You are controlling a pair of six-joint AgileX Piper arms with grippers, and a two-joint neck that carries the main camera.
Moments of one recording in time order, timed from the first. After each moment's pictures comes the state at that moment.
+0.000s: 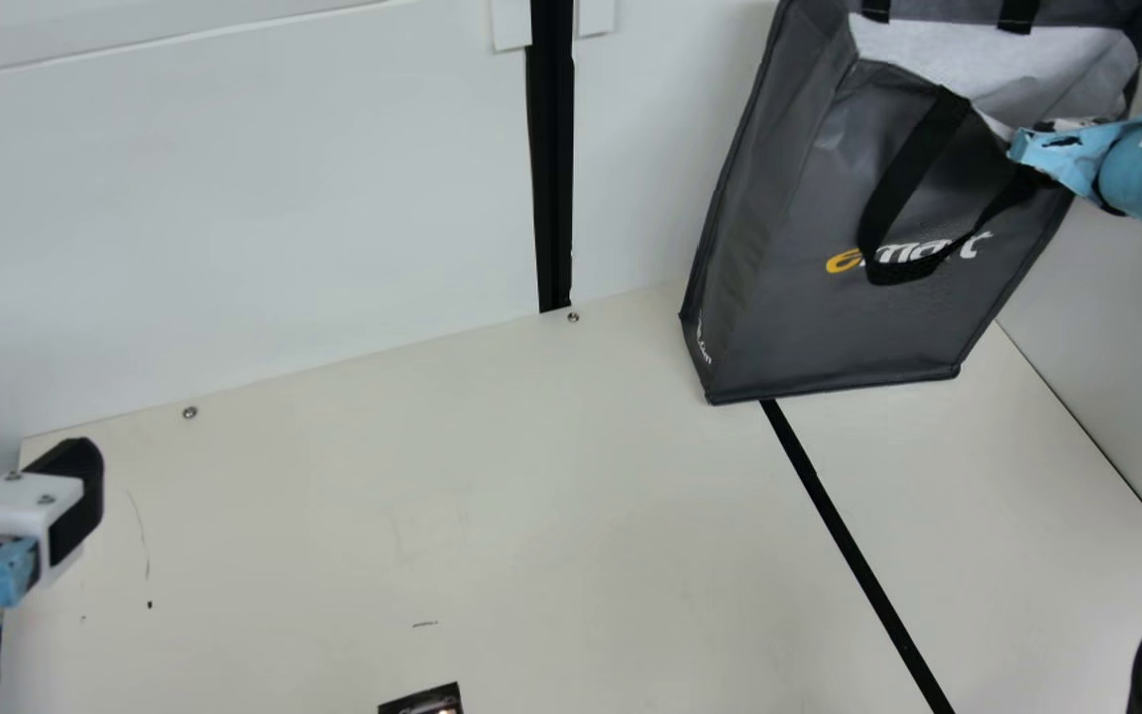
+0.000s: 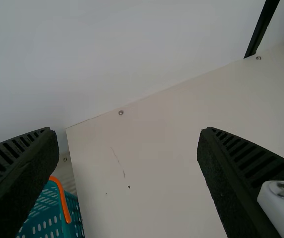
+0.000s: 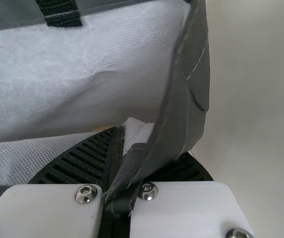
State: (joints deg) left arm -20.3 75.2 -93.5 4.4 61.0 6.1; right arm -43.5 99.5 -101.7 34.5 38.5 -30.0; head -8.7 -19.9
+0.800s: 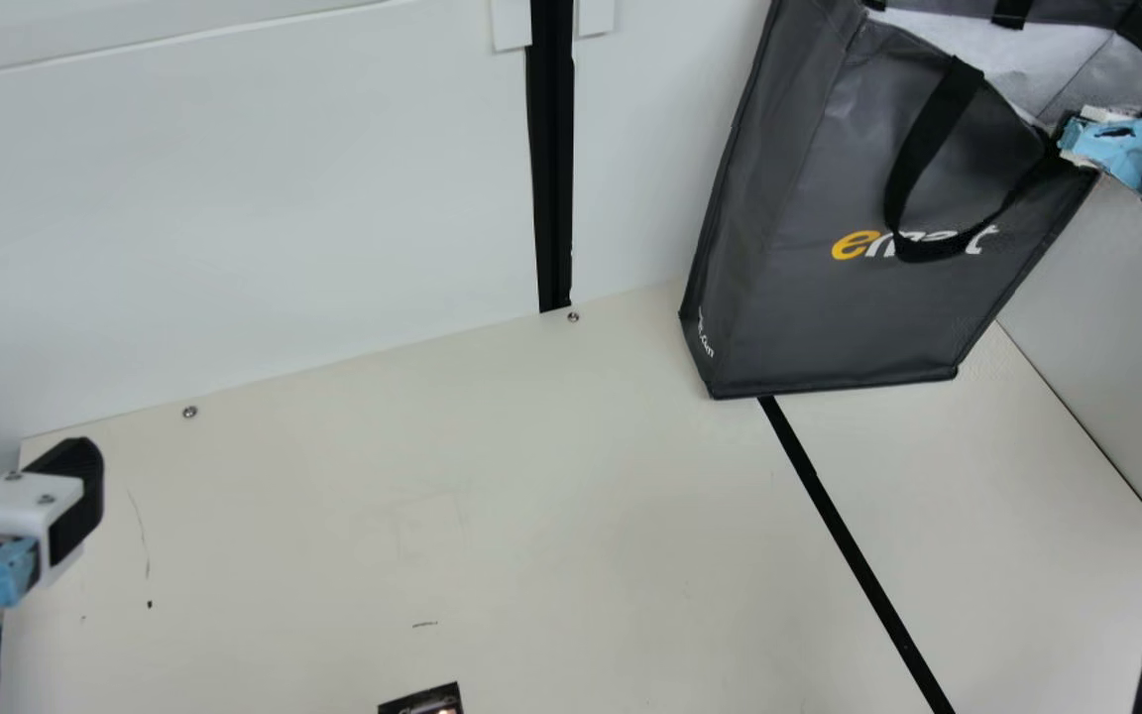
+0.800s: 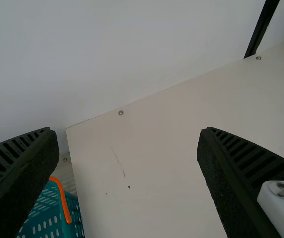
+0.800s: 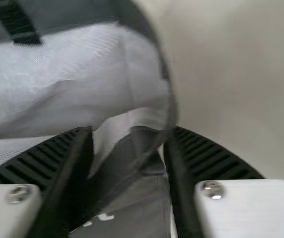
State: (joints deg) left arm -20.3 75.2 -93.5 4.4 61.0 6.1; right arm -46.8 101.5 -106.4 35.0 40.6 -29.5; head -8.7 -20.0
